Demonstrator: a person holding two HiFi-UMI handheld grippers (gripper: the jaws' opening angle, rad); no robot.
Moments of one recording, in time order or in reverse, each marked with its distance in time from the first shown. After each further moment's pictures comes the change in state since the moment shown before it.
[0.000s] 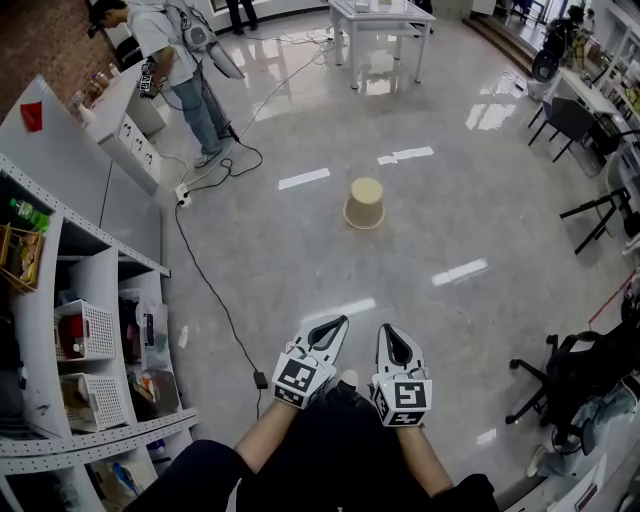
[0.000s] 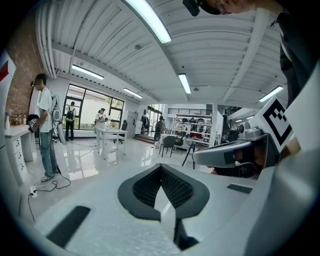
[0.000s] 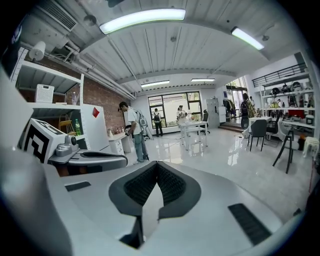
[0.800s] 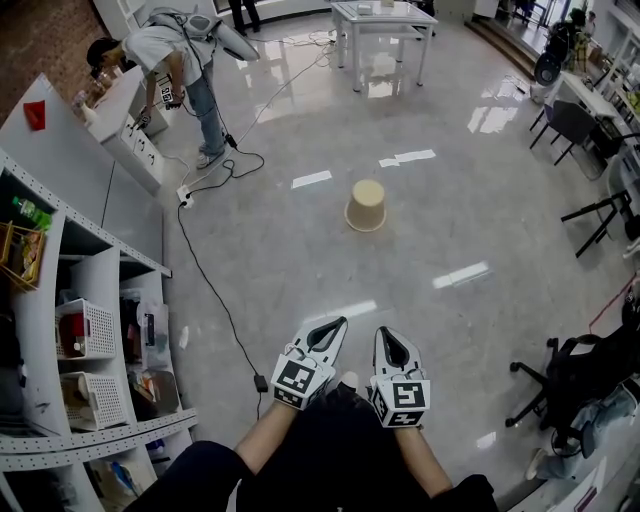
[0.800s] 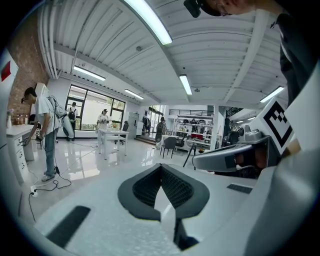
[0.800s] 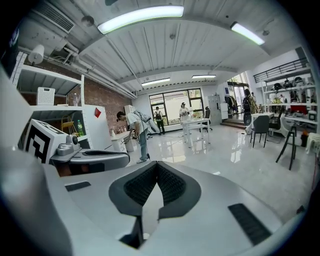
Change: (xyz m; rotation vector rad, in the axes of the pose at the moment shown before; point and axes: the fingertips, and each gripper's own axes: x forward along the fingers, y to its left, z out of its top) left arm -0.004 0.004 0.002 -0.006 -0.013 0.016; right arm 0.003 0.008 -0.004 0.014 0.023 0.027
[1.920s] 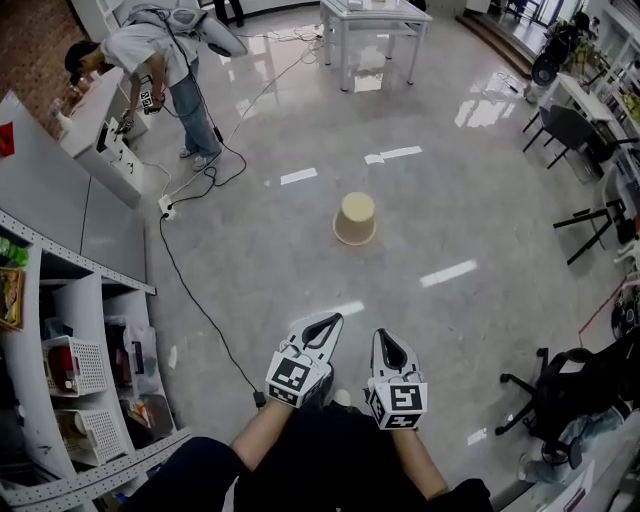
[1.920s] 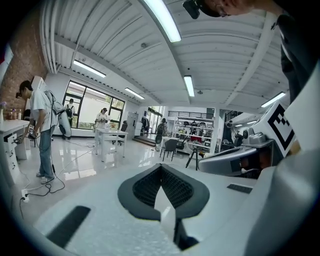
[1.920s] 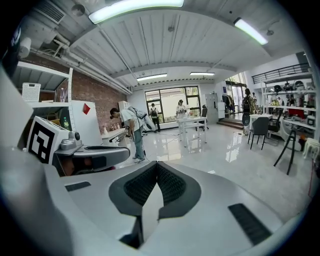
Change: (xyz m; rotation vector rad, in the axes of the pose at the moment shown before) left arm 0.104 0.105 0.035 -0.023 -0.014 -0.044; right arm 0.121 -0.047 0.048 0.000 0.039 -0.055
